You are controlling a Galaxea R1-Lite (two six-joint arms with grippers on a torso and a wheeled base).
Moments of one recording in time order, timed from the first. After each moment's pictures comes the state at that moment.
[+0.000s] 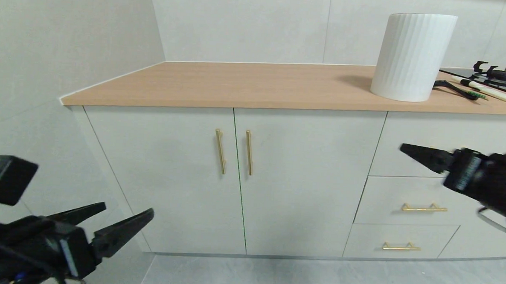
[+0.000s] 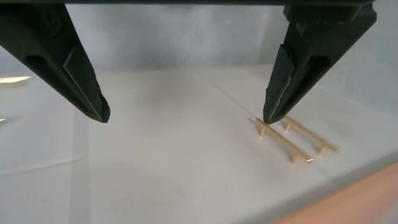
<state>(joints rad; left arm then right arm) -0.41 1.02 -0.37 -0.39 0.07 -0.24 0.50 1.21 -0.66 -0.41 -0.28 0.42</state>
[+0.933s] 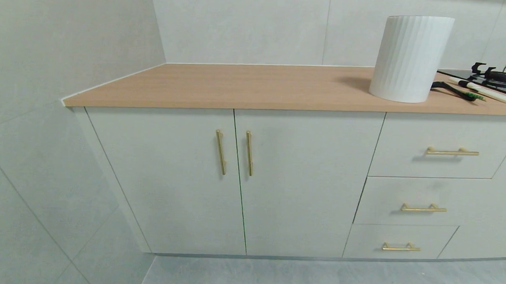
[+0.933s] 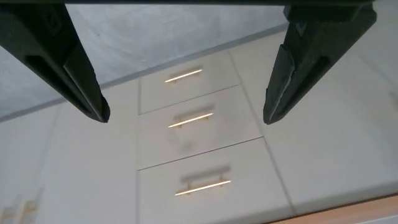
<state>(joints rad) -0.06 0.09 -0.28 0.14 0.15 -0.03 0.03 0.06 -0.37 0.24 -0.31 0.10</state>
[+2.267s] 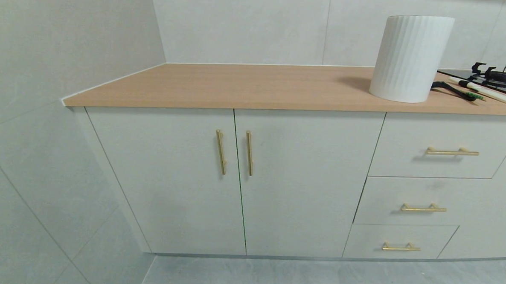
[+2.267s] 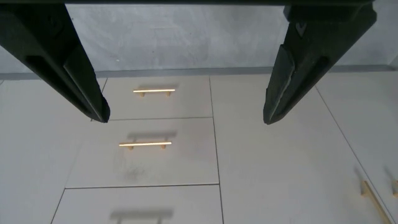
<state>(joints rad) 0.00 0.00 0.00 0.00 0.01 0.00 0.00 0.00 0.00 0.00 -0.01 0.01</state>
